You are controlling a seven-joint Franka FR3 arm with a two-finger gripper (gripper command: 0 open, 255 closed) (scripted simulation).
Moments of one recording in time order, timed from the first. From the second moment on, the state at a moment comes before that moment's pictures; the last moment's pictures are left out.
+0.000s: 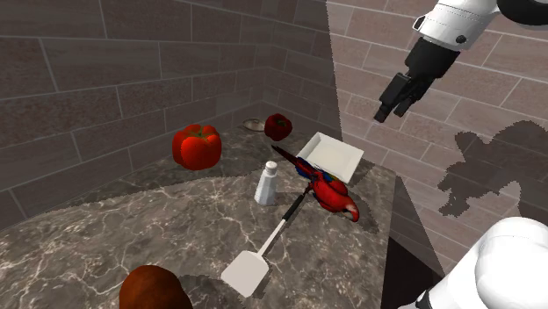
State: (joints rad) arm 0.00 -0.83 0.04 -2.30 -0.01 1.64 0.06
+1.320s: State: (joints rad) arm -0.02 -0.14 0.02 -1.96 0.12 1.91 0.16
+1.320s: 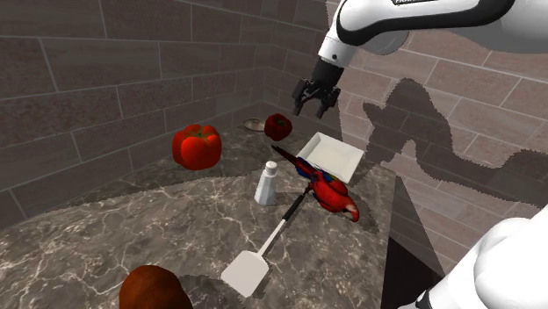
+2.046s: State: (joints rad) arm -0.03 0.11 0.01 -1.81 0.18 1.99 0.17
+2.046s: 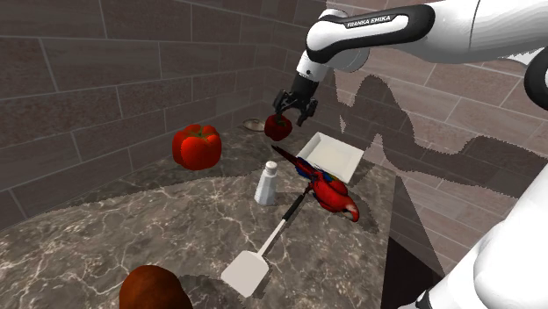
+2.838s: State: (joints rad) arm -0.03 0.12 0.01 -1.83 0.19 2.02 0.16
